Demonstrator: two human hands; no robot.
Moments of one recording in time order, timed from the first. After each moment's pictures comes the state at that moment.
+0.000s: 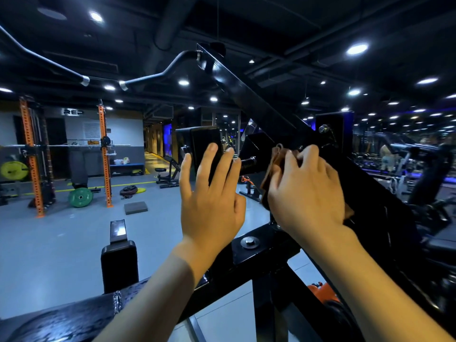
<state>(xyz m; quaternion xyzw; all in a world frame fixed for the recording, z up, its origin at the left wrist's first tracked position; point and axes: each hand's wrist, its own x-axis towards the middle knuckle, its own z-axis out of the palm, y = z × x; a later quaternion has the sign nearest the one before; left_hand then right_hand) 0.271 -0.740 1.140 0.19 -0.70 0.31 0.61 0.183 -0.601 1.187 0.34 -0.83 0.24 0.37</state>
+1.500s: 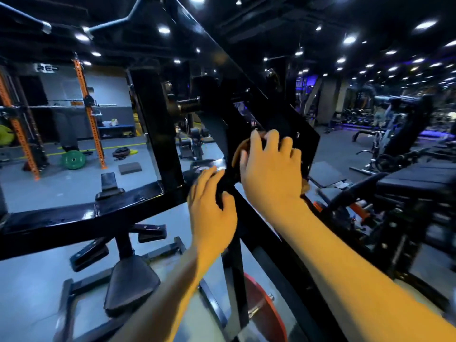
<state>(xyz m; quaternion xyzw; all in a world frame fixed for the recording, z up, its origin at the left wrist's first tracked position) 0.264 -0.565 1.022 0.22 -0.76 -0.28 0.55 0.172 -0.495 1.104 0.35 -0.82 0.18 0.41</state>
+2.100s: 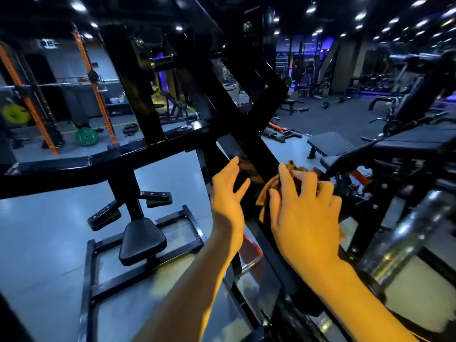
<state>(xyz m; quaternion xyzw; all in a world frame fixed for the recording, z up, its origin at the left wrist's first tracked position) 0.256 -0.407 1.000 0.19 -0.49 -0.70 0.48 0.181 -0.307 0.972 0.36 -0.82 0.20 0.39</state>
